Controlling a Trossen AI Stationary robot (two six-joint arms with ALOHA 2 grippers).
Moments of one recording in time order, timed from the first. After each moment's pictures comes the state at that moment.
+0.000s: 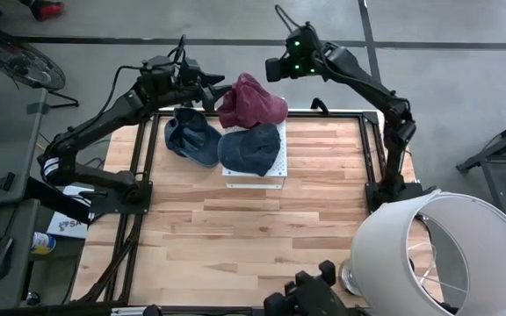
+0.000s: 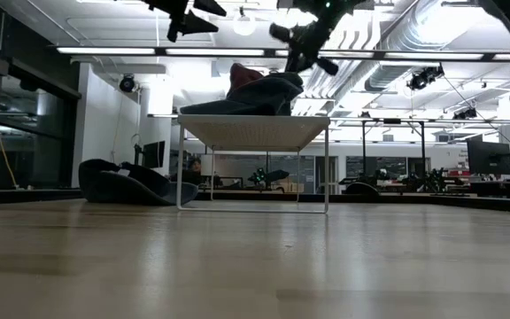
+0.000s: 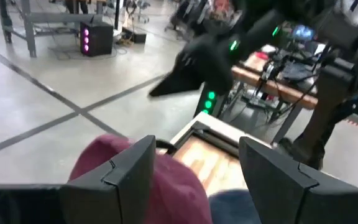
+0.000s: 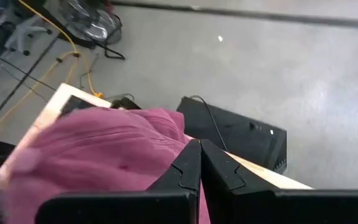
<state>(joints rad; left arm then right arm) 0.64 1.22 1.28 -0.17 0.19 -0.21 -0.70 1.91 2.11 -0.86 0.03 0.52</state>
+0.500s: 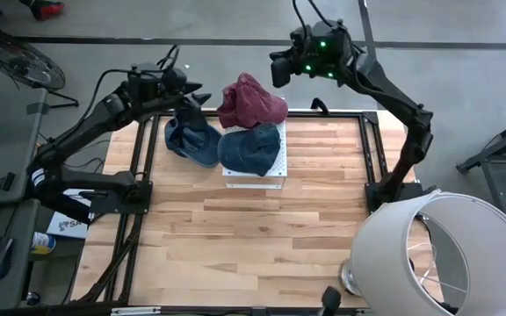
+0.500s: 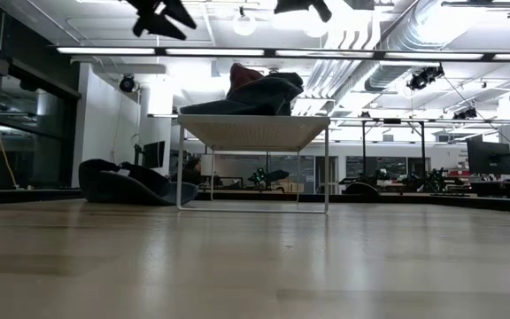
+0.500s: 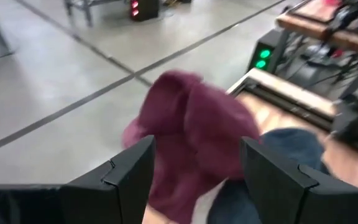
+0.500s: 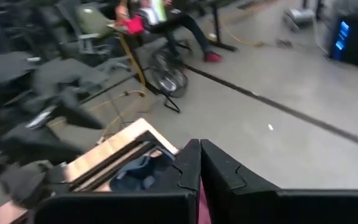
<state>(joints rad) 0.64 1.08 1.28 -0.51 -0.01 -0.10 -0.56 1.73 2.11 -0.67 0.01 0.27</state>
